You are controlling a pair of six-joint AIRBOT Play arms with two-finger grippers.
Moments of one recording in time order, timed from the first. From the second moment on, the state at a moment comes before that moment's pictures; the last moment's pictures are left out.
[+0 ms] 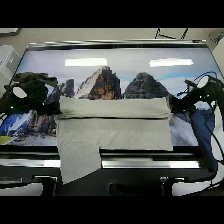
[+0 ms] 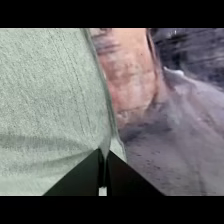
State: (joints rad) left arm 0.13 -1.49 1.17 1.15 -1.16 -1.42; right arm -0.22 -1.65 1.44 -1.39 1.39 1.59
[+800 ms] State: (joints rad) left arm 0.30 -1.37 1.07 1.22 -1.46 -1.36; right arm -0.38 -1.54 1.36 -1.38 1.64 1.57
